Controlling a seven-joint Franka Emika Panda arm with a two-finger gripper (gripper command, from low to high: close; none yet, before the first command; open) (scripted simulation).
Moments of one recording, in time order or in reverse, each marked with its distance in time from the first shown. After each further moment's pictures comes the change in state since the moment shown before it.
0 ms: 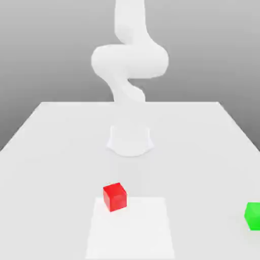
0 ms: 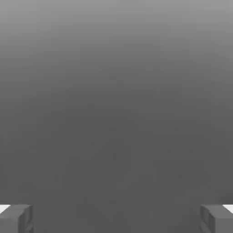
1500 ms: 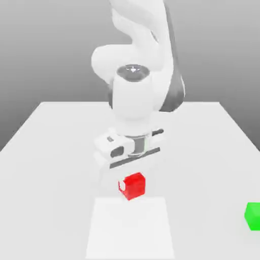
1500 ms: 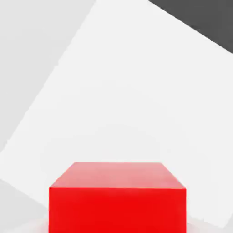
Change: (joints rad) arm 0.149 0.730 0.050 -0.385 0.001 0.384 -0.466
